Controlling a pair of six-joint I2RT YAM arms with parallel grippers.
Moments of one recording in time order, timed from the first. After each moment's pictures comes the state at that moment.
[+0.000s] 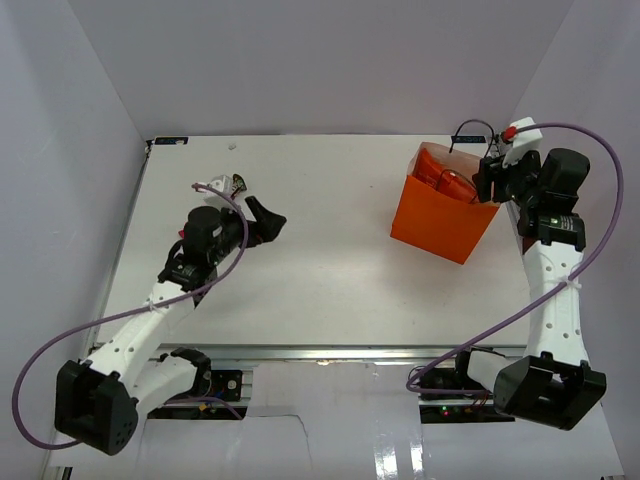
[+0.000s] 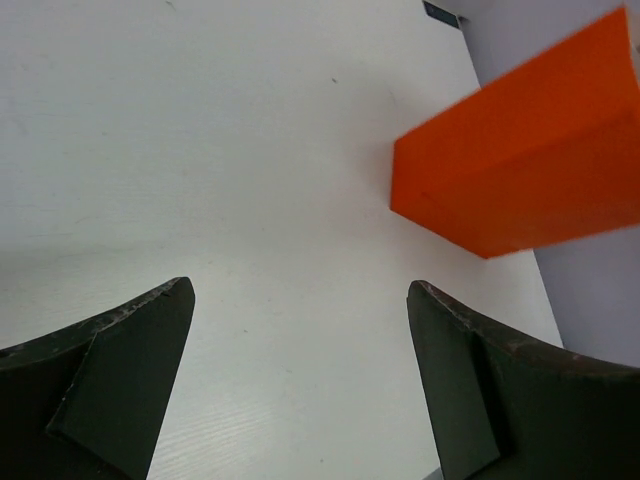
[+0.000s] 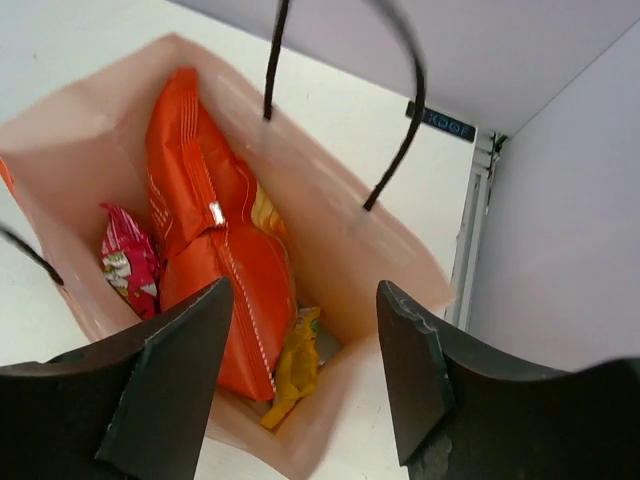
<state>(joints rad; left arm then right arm) -0.41 0.97 0.67 0.05 0.13 -0.58 -0.21 1.12 1.17 -0.37 -0.46 -0.36</state>
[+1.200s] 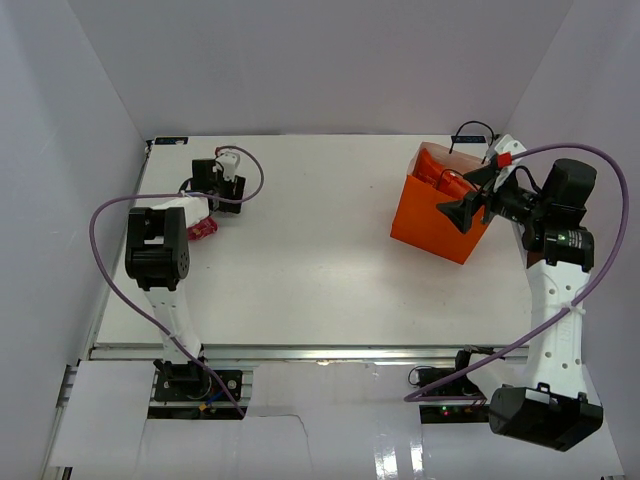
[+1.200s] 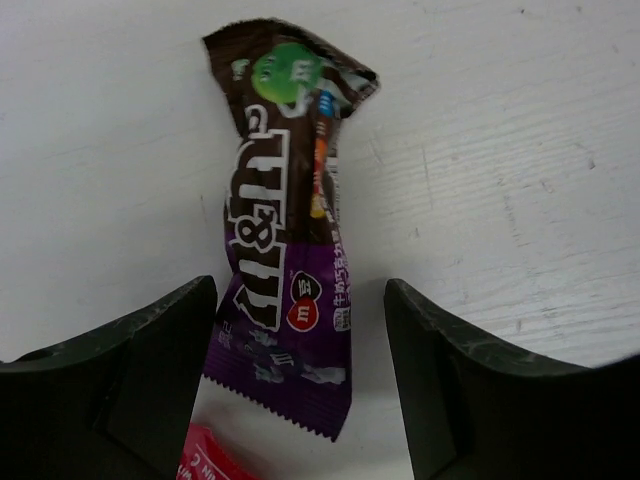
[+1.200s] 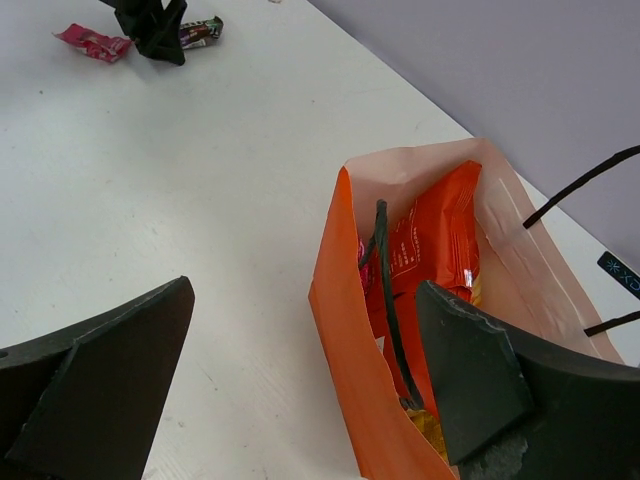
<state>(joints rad) -0.02 2.03 1.31 0.01 0.10 0.24 -0.22 1.01 1.21 -0.55 -1.01 -0.46</state>
